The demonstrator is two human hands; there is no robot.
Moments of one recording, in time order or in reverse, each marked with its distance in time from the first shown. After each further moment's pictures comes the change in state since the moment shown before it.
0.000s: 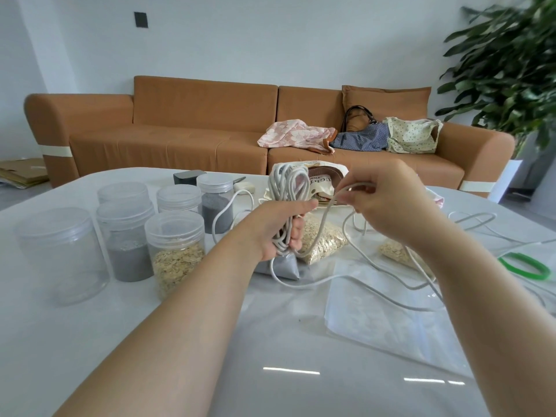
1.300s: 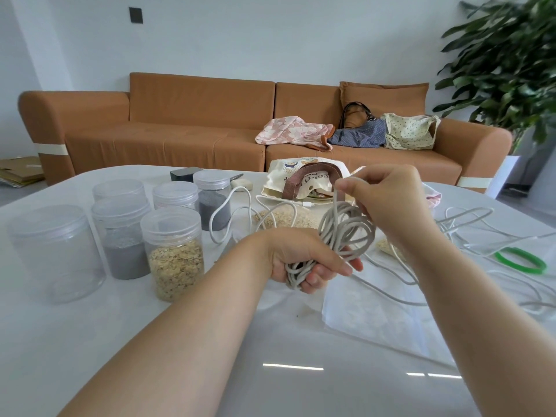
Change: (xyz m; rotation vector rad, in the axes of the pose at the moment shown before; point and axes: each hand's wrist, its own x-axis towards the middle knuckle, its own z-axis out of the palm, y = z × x) left_hand -0.015 -0.013 0.019 0.536 -0.531 -0.245; right_hand 0.000 0.017 0.018 0.405 0.218 0.249
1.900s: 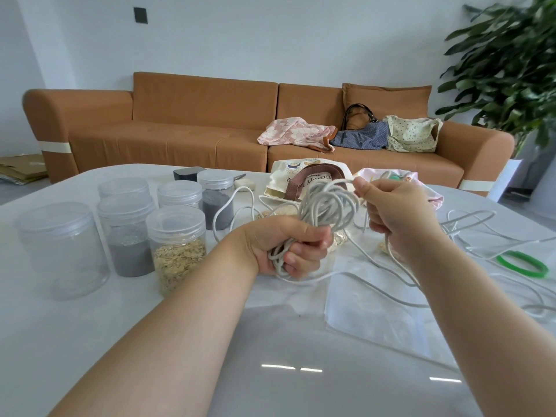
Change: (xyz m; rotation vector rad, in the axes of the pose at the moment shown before) left_hand -0.008 -0.013 -0.030 -0.313 -0.350 0.247; right_hand 0.005 0.021 -0.001 0.318 -0.049 0.301
